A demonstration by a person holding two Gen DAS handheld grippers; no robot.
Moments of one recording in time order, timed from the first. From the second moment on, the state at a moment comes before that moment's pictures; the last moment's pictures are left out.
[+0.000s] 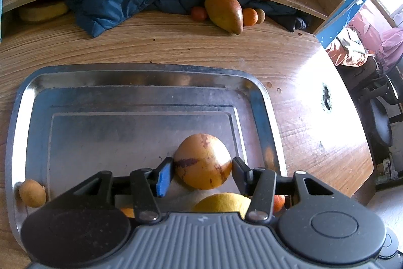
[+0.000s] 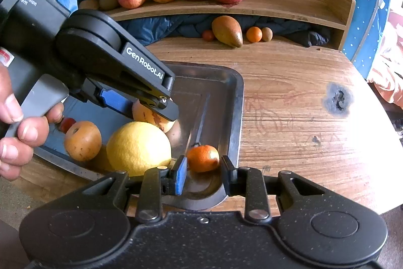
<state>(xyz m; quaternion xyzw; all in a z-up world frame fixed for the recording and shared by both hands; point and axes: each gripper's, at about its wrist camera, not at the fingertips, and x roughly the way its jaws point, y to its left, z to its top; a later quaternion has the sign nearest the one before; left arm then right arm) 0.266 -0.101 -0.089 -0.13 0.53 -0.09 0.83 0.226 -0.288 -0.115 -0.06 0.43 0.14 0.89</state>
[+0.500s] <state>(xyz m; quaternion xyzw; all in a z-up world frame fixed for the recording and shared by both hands) 0.232 -0.087 -0.070 -0.12 0.51 -0.07 0.85 0.205 -0.289 -0.105 -0.05 0.42 0.13 0.90</state>
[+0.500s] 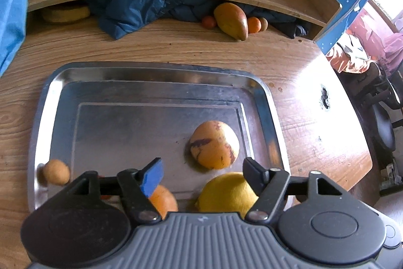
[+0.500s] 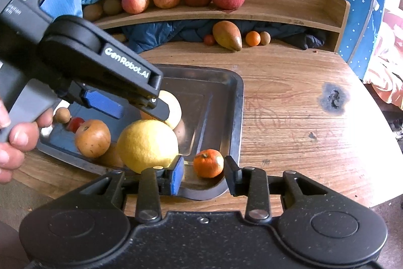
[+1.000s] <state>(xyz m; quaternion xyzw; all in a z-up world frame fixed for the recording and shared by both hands) 0.182 -0.055 -0.044 -0.11 0.50 -0.04 0.86 0.184 -0.284 -0.089 -0.03 0.40 0.16 0.90</state>
